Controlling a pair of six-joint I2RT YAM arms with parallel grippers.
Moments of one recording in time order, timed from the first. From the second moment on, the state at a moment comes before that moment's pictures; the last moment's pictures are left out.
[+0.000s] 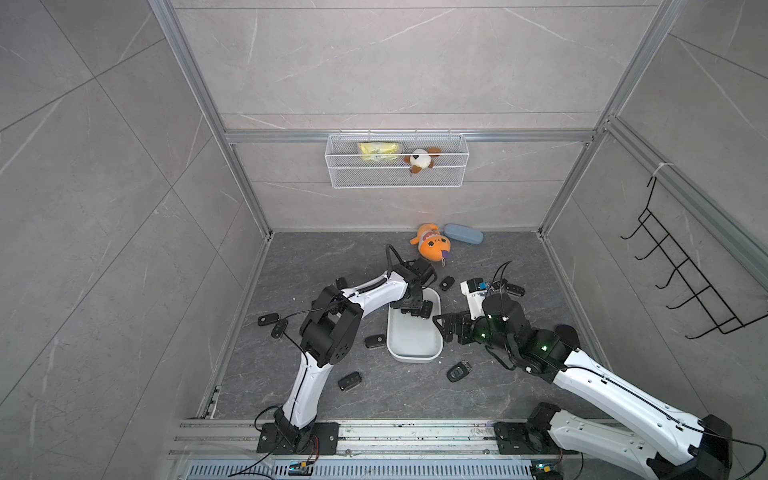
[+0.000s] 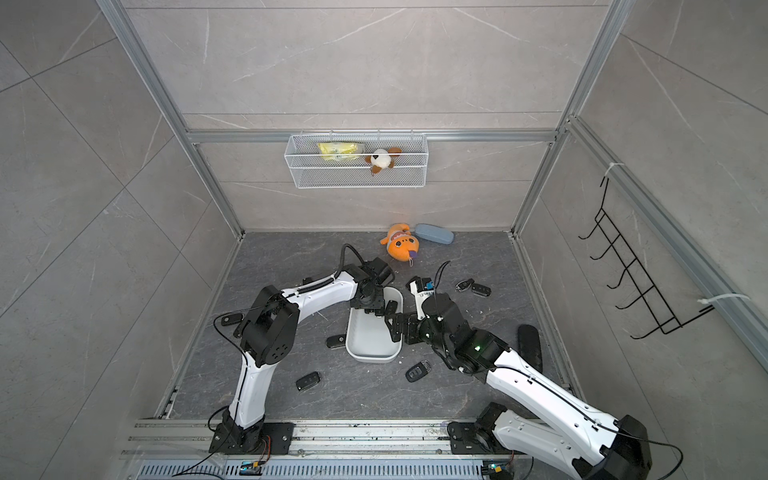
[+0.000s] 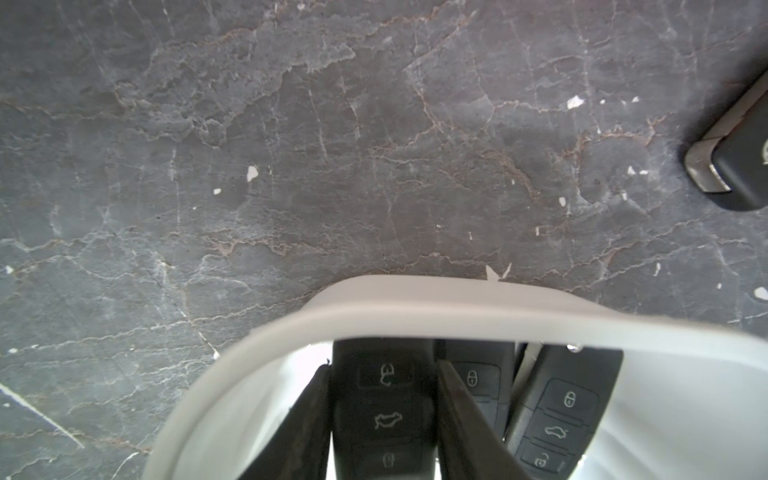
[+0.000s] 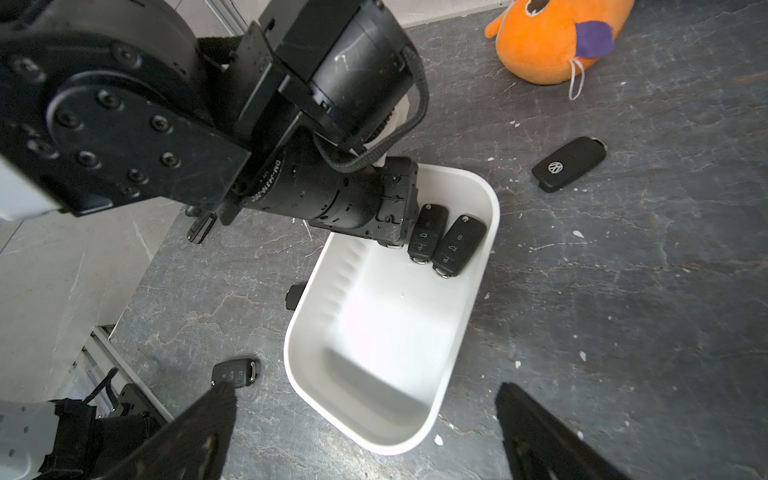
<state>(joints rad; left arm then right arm) -0.76 2.15 1.69 -0.80 -0.21 -0.72 0.75 0.97 0.80 -0.41 0.02 0.52</state>
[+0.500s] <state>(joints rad) -0.76 2.17 1.69 -0.75 -0.17 -0.72 0.75 0.97 0.80 -0.41 0.02 0.52</state>
